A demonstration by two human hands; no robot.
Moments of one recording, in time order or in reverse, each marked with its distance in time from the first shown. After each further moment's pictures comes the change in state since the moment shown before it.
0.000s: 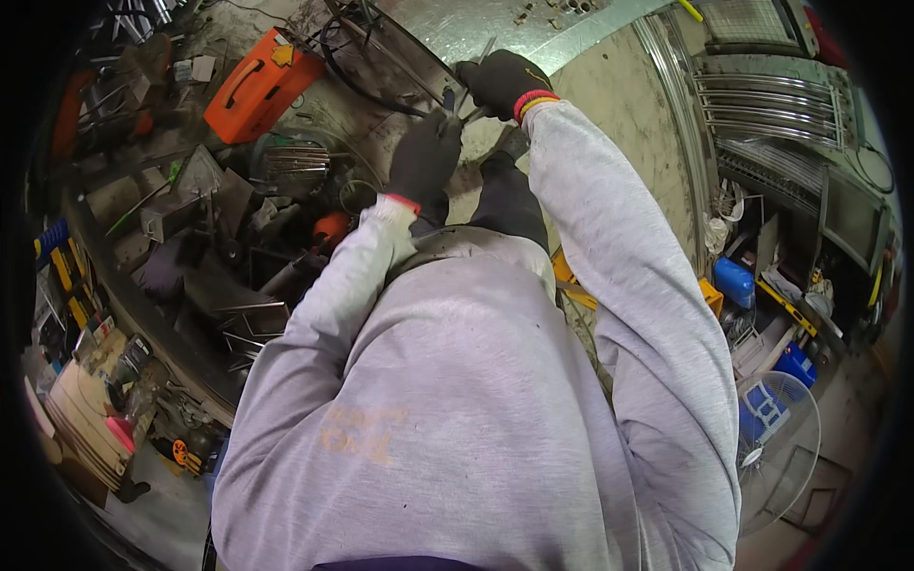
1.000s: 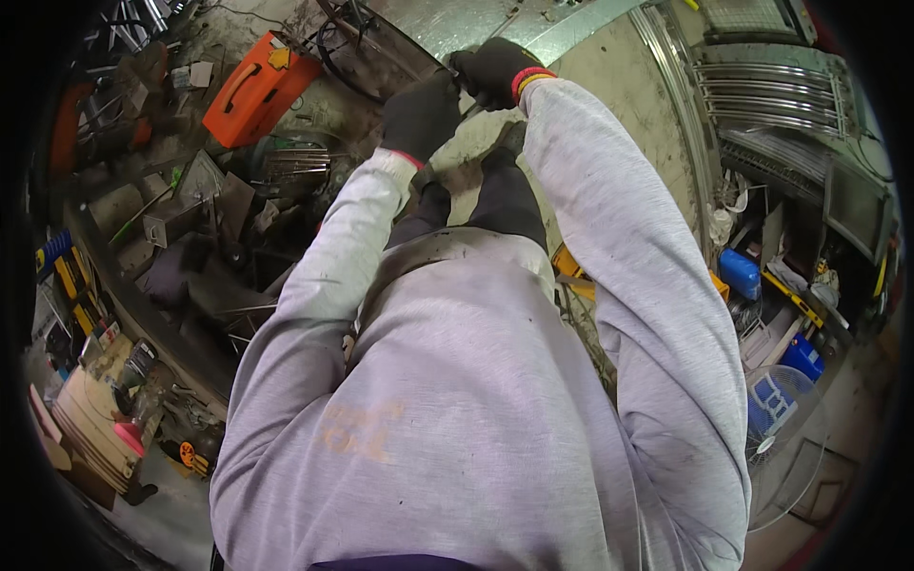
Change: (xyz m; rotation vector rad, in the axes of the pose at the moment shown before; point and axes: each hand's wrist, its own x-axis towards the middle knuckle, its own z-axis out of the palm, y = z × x) left_hand 0.044 0.015 -0.015 0.576 0.071 0.175; right_hand 0.010 -0.003 -0.009 0.052 -0.050 -0.270
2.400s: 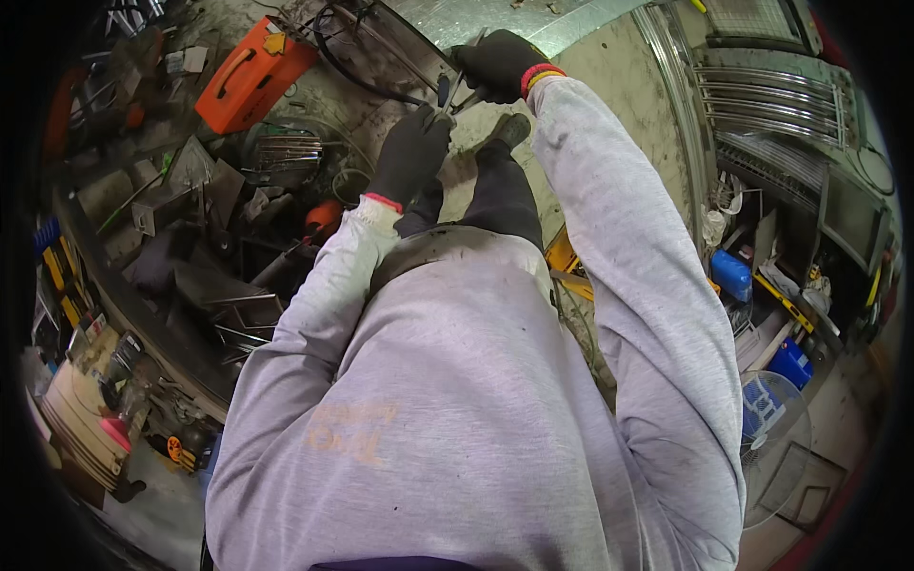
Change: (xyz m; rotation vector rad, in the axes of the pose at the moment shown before) left_hand -0.057 -0.005 0.011 -0.526 -0.136 -0.271; right_hand -0.019 -0.025 0.000 0.283 -0.010 0.420
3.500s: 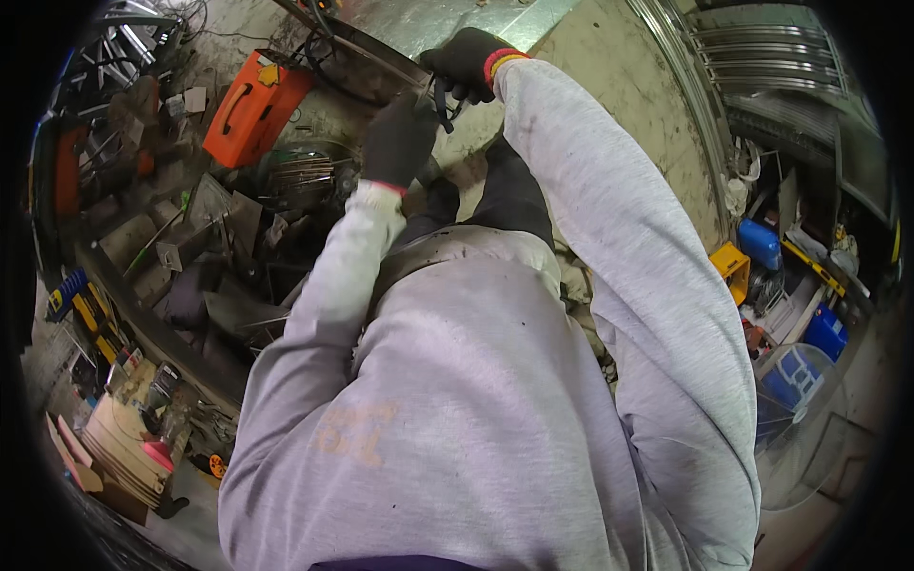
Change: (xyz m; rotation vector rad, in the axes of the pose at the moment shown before) left_hand 0.026 0.017 -0.007 0.328 0.120 0.211; right_hand 0.009 -0.002 0.000 0.123 -0.043 0.081
